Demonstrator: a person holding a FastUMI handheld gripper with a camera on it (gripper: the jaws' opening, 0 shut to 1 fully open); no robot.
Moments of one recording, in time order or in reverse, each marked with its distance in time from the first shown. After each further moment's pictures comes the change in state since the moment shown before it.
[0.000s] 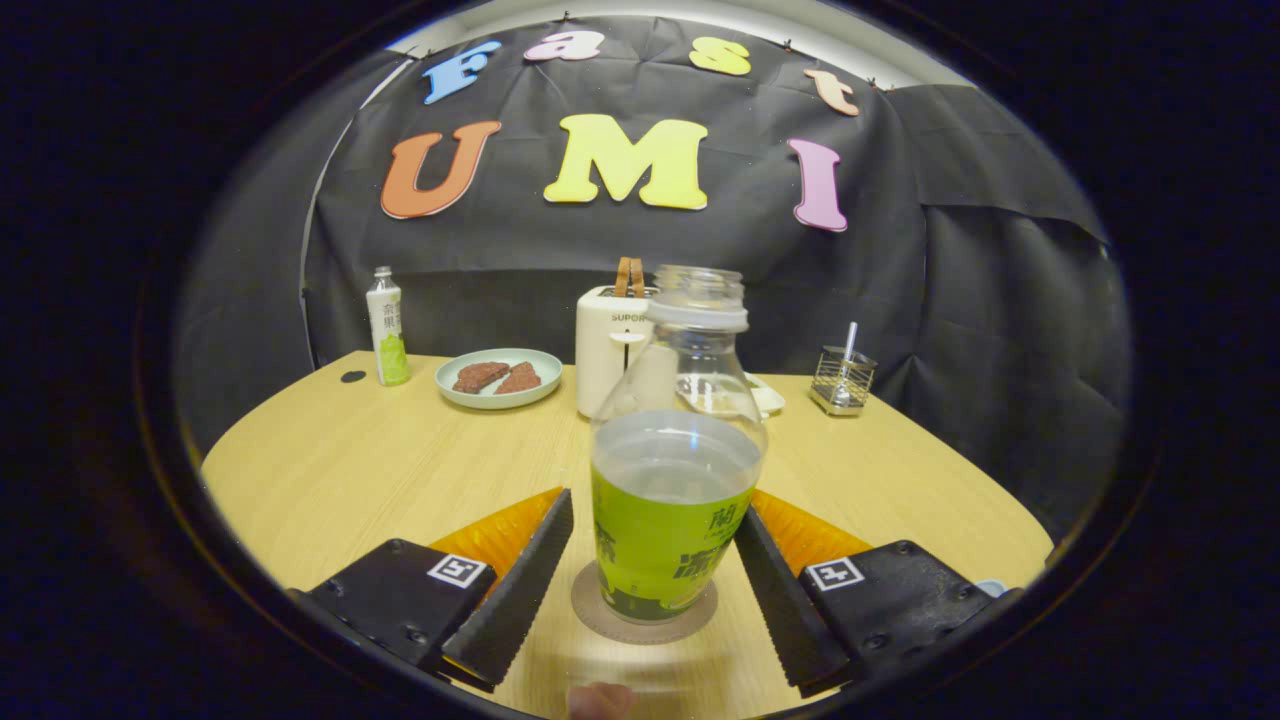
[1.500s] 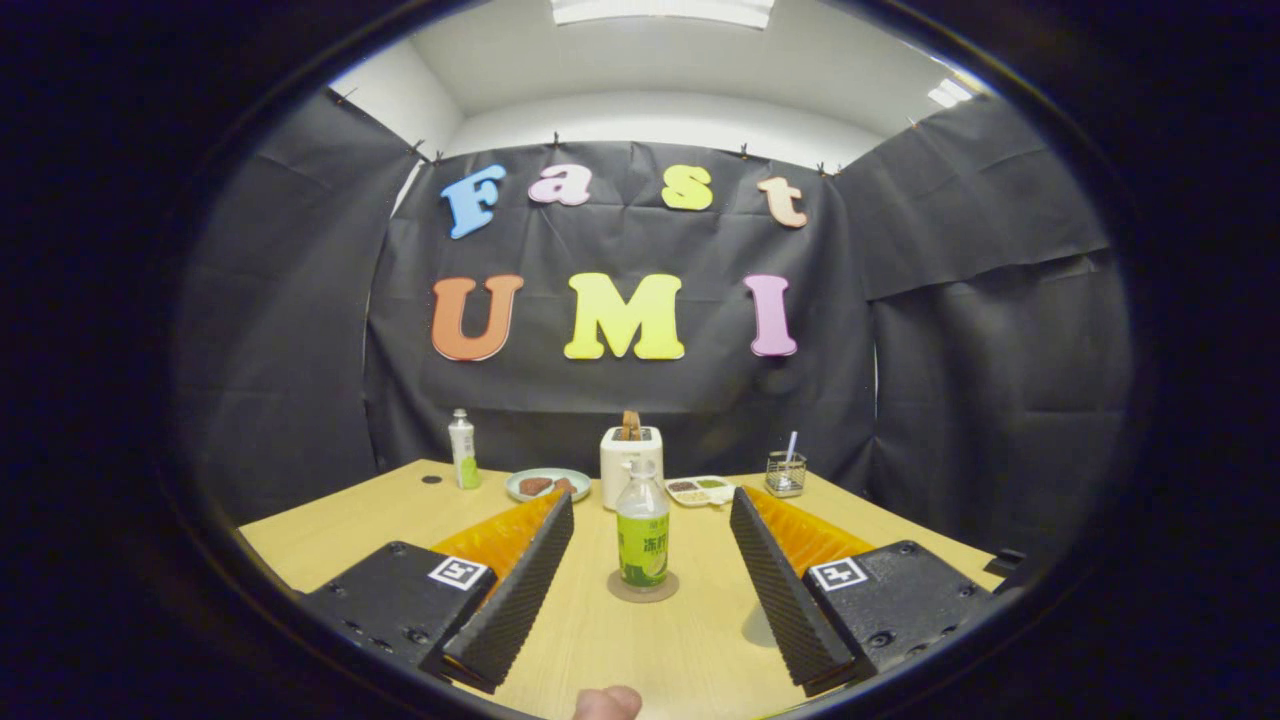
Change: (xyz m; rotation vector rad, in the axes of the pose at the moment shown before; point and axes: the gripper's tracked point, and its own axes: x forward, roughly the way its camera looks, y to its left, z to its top) arm -0.248 -0.032 0.026 0.072 -0.368 0.046
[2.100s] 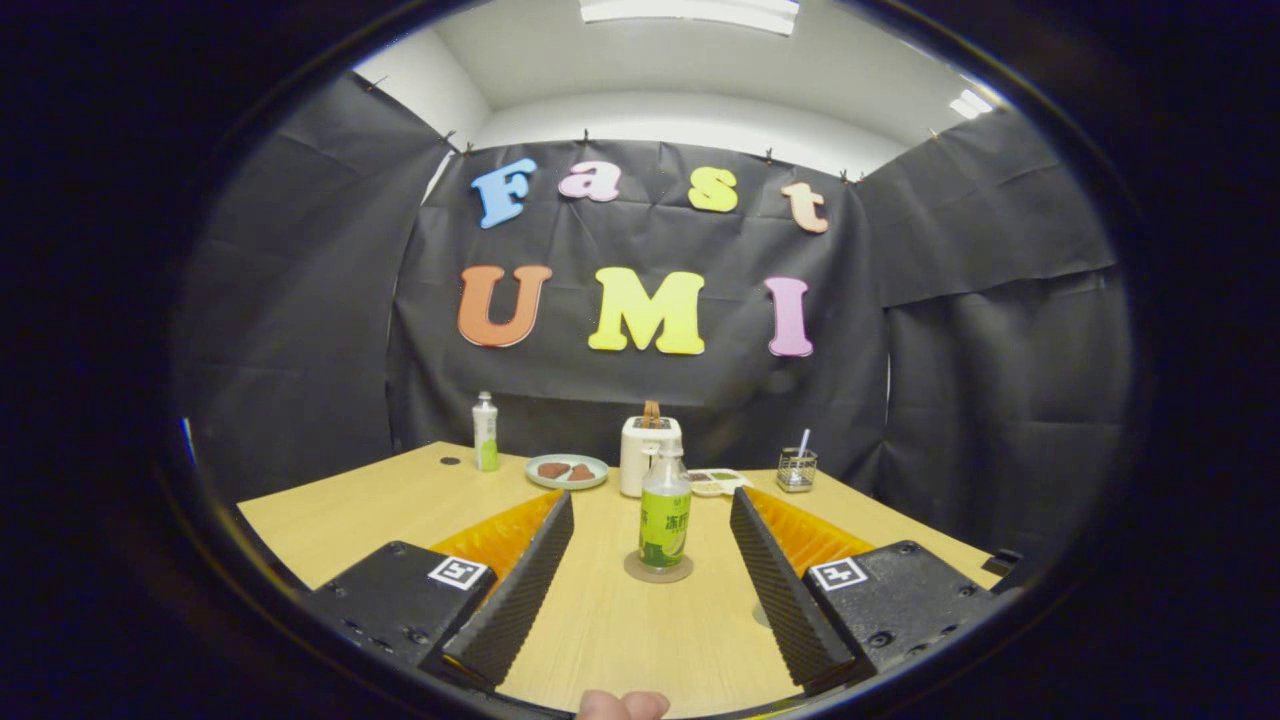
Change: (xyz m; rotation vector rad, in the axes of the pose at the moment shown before) arm -0.027 0.031 -0.017 -0.054 0.003 0.043
